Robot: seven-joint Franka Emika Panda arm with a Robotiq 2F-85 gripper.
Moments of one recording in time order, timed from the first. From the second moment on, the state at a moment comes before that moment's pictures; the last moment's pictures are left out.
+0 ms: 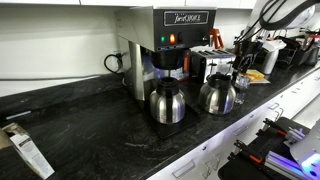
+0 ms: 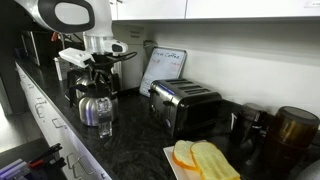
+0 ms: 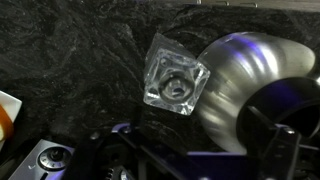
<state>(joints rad) 0.04 -0.58 -0.11 -2.79 0.00 2.29 -0.13</state>
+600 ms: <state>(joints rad) -0.01 -0.57 -0.08 -2.79 -0.09 2.29 -0.10</state>
